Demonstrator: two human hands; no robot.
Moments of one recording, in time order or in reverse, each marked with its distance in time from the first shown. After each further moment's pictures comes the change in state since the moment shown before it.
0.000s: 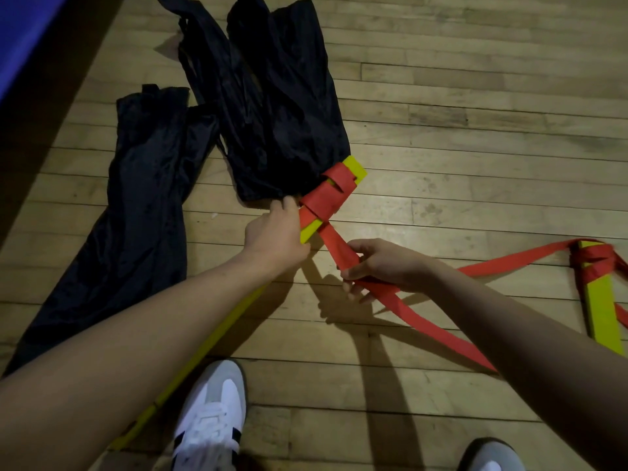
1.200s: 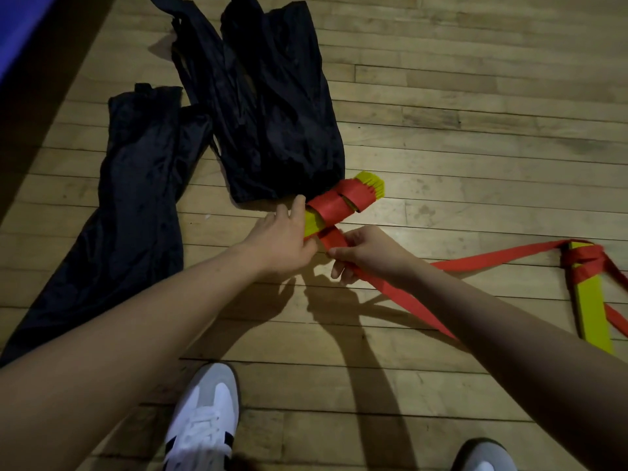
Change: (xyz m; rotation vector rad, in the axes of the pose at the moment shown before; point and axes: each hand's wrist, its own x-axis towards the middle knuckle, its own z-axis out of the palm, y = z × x) left_hand 0.008 0.000 0.006 -0.070 -0.136 0.197; right_hand 0.006 -0.011 0.009 0.036 0.211 -0.153
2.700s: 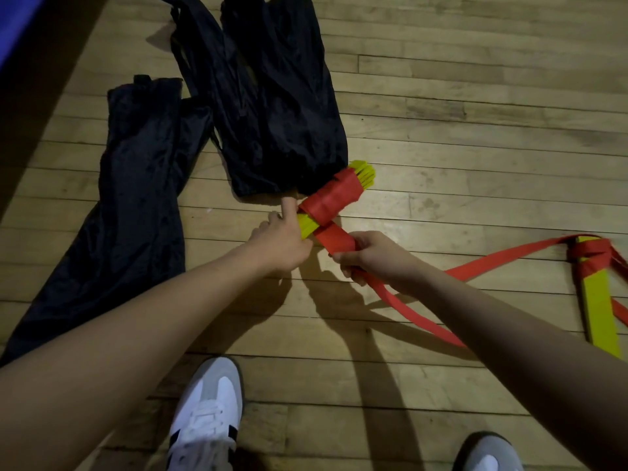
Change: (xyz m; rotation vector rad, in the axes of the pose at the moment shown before) left_hand -0.005 -0.002 0.011 -0.198 -0.074 -0.189; right_hand -0.007 0.012 0.005 -0.035 0.030 -0.014
